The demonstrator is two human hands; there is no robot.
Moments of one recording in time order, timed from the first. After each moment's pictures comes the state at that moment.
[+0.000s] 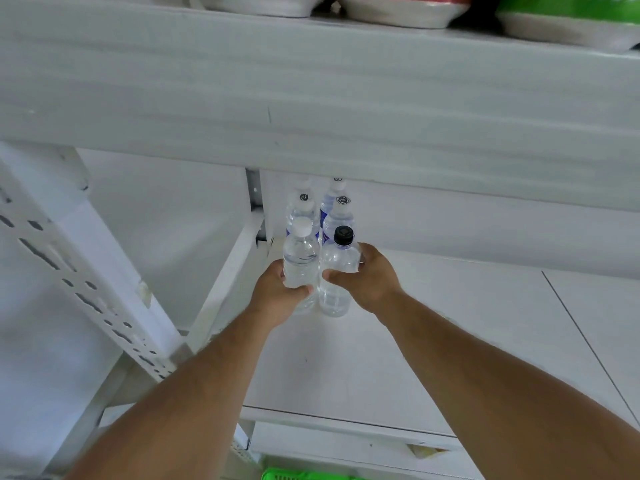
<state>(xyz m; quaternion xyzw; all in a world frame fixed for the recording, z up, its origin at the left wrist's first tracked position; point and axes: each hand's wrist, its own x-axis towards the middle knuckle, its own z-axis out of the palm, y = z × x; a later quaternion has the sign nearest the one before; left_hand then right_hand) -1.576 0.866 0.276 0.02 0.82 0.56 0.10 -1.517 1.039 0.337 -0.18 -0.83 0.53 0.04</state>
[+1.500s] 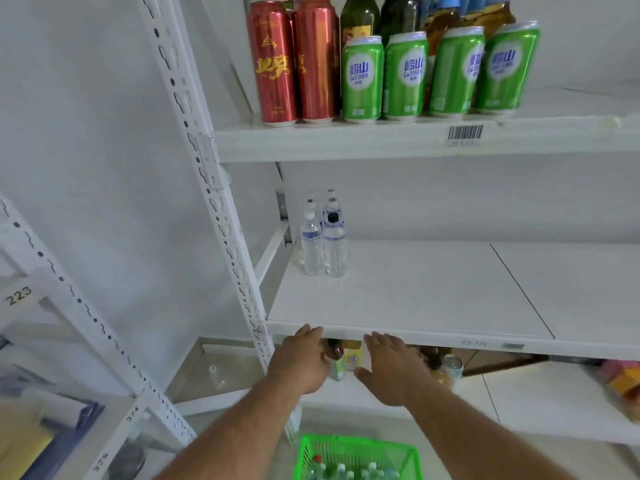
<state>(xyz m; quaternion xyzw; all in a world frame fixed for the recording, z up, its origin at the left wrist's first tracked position) -1.231 0.805 0.346 0.16 0.97 0.15 0.13 -1.173 0.988 0.322 -0.04 -0.99 0.12 -0.10</state>
